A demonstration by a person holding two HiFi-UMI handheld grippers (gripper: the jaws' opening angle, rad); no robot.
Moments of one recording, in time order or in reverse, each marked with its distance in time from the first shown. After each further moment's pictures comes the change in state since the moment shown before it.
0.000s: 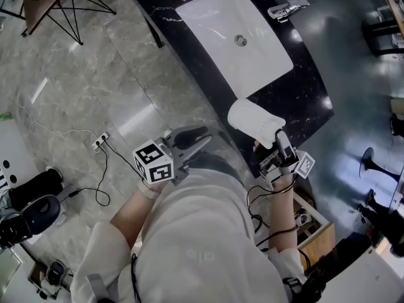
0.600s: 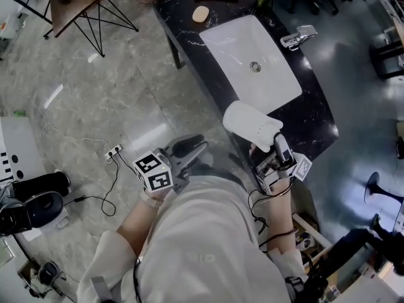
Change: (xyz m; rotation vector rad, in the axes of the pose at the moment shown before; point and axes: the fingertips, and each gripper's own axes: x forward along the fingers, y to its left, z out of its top) left arm -0.056 0.001 0.053 0.058 -0.114 0.101; right arm 0.081 0.042 -0.028 0.040 0.064 0.205
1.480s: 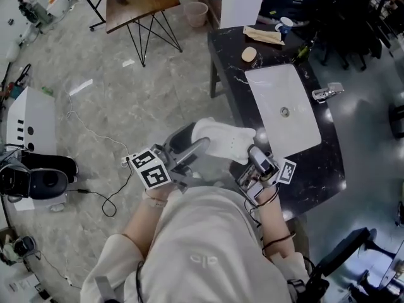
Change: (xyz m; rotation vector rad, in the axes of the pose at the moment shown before) left arm -0.090 0.003 0.158 0.050 -0.345 0.155; right arm 0.161 0.025 -0.133 0.176 0.401 0.225
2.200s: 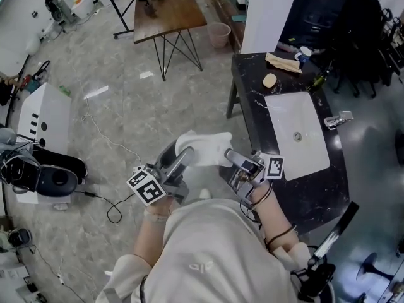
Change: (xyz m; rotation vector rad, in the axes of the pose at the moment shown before) left arm -0.108 0.025 0.067 0.032 -0.213 0.210; right arm 0.112 -0.032 -0.072 0.023 0.319 0.006
